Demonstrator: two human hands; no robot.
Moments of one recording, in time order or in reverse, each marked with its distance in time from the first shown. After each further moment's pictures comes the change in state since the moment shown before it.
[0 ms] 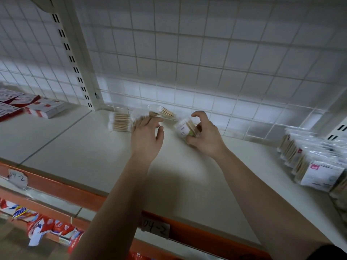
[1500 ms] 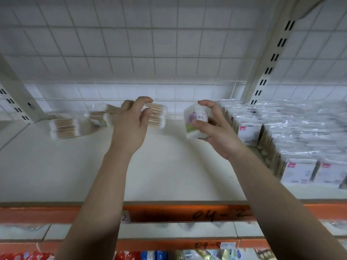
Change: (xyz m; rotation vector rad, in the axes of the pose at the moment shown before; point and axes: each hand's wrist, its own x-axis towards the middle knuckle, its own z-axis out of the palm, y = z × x) left_hand -0.010 0.117 -0.022 -0.281 -0.199 0.152; right_hand -0.115 0.018 -0.115 0.824 0.108 0.189
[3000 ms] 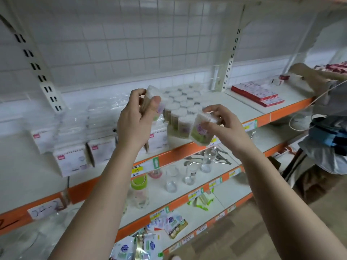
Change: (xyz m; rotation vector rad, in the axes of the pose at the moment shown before) left_hand -0.119 0.456 0.270 -0.480 -0.184 0.153; right_hand -0.350 -0.128 -0.410 -0.593 0.700 -0.124
